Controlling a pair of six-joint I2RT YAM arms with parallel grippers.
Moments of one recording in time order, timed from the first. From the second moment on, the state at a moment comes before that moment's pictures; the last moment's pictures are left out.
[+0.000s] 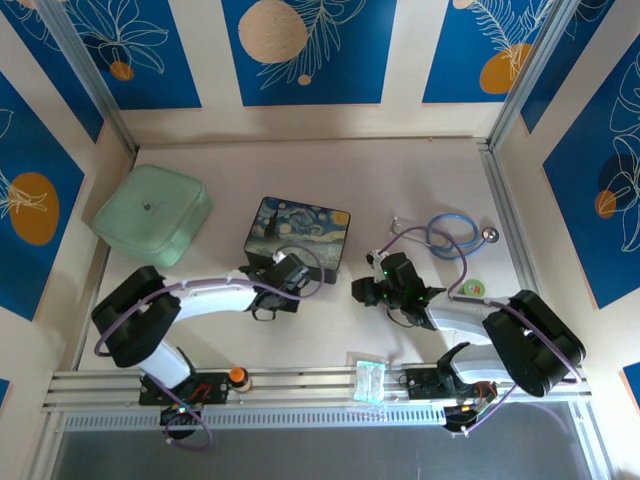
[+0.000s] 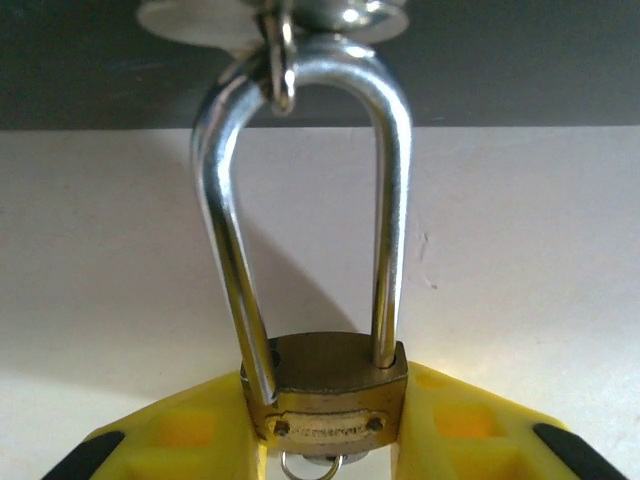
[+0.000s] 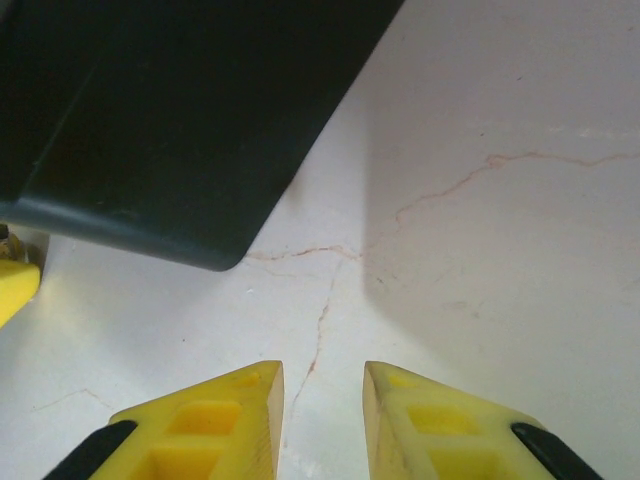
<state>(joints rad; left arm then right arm) -0.90 1.59 0.80 -0.44 -0.21 -0.63 0.60 1.30 0.31 0.24 -0.17 0.47</state>
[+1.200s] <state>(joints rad) -1.09 1.66 0.93 -0.70 -0.55 -0.73 0.65 1.36 0.33 0.32 -0.11 0.59</state>
